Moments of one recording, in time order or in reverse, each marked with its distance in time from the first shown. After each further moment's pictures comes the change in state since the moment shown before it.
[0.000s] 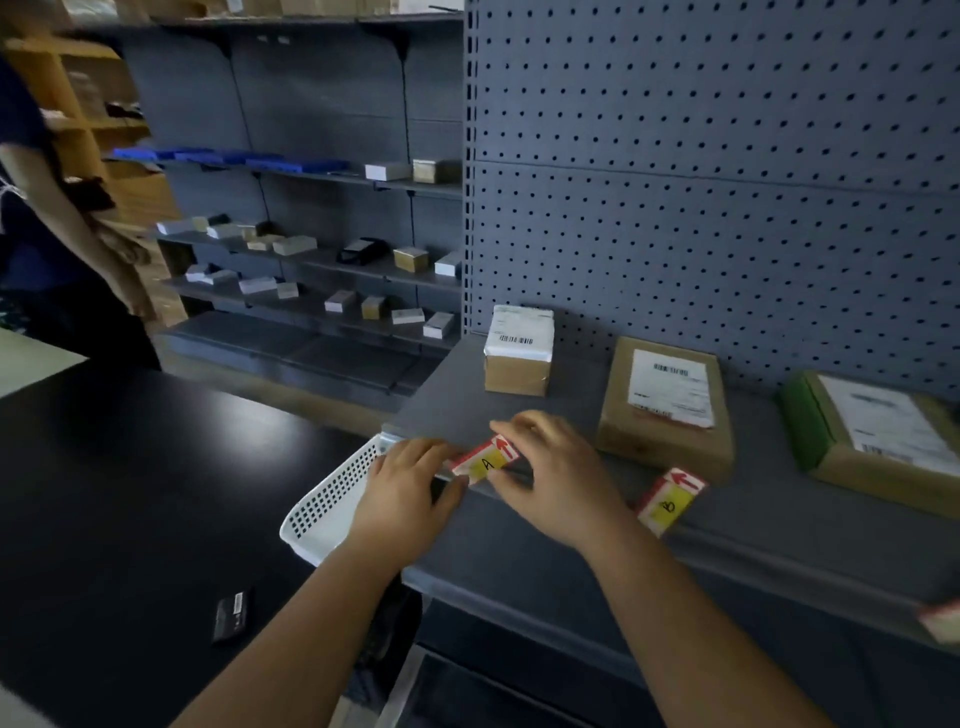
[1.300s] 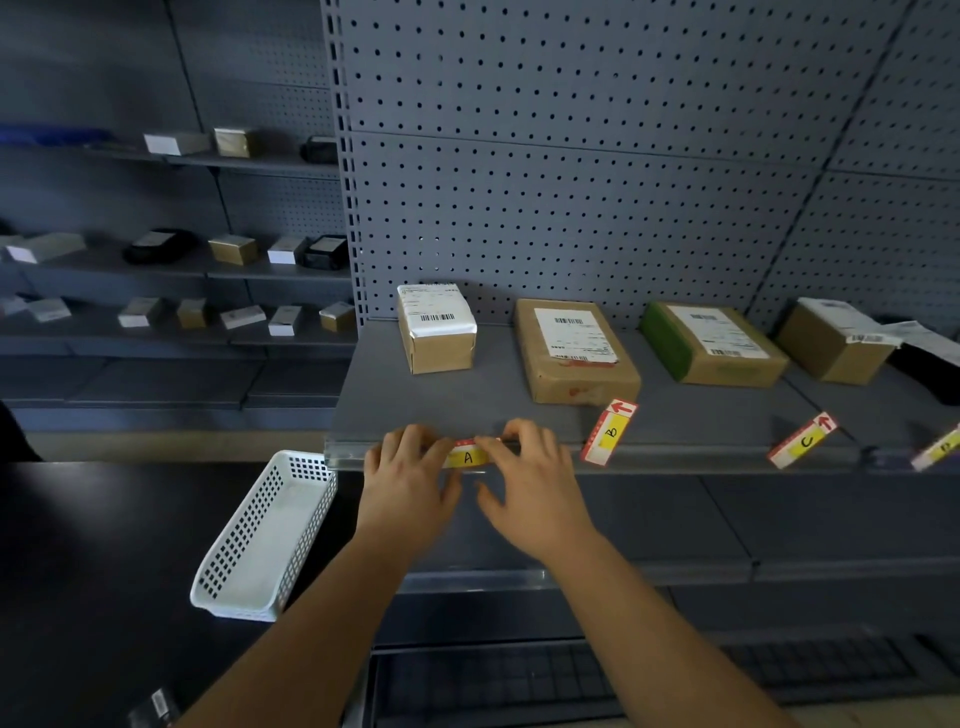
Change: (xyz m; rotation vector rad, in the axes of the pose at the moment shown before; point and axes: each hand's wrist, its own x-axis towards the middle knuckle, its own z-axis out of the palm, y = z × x) left_hand 0.012 -0.007 0.016 -0.033 -0.025 0.301; right_hand -0.041 -0.057 0.031 -0.278 0.063 0.439
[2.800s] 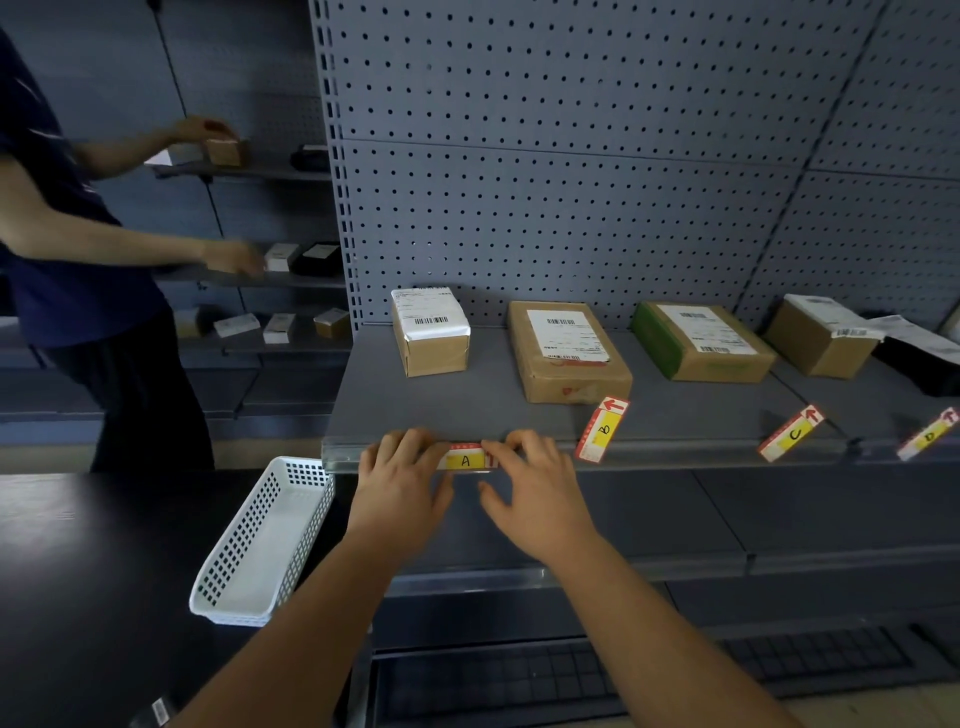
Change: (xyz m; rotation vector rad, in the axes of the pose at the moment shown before) left_hand -0.002 -0.011 0.001 0.021 -0.034 0.085; right_hand -0.007 0.008 0.007 0.077 0.032 0.051
